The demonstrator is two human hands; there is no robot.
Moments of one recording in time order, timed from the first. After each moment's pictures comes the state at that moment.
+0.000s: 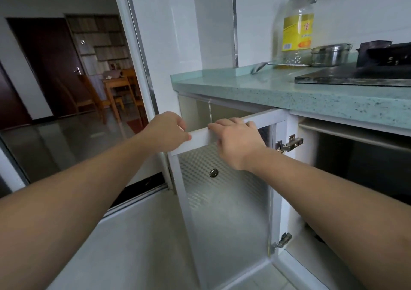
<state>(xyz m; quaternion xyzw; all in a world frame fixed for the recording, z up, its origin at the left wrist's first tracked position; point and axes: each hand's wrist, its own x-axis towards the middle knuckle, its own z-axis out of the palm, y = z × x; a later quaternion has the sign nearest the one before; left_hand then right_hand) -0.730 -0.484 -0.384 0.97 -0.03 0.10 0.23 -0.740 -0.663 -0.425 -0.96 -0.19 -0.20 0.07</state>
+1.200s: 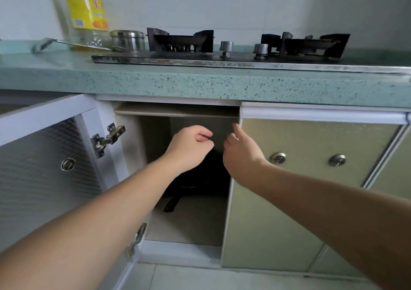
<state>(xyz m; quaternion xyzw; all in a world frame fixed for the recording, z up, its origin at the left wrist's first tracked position) -0.770 -0.809 -0.500 0.76 -0.44 -0.12 0.47 -0.888 -0.880 -0.490 -0.84 0.18 0.15 -0.49</state>
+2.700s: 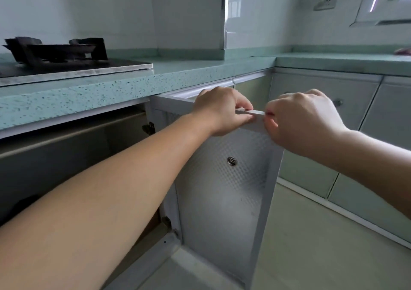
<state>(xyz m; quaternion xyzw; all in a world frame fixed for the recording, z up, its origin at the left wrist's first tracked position) -1.155 -0.936 -0.407 0.40 -0.88 0.02 0.27 -1.294 -0.841 -0.403 -0.68 0.67 -0.10 -0.29</state>
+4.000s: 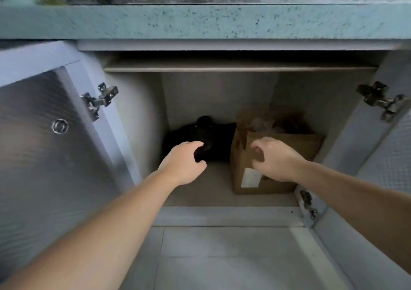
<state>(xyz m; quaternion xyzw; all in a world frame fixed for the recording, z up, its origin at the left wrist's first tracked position) -0.756 -0.771 -0.620 0.82 -0.51 -0.13 0.23 -0.953 -0.909 -0.596 -0.92 0.37 -0.04 0.12</state>
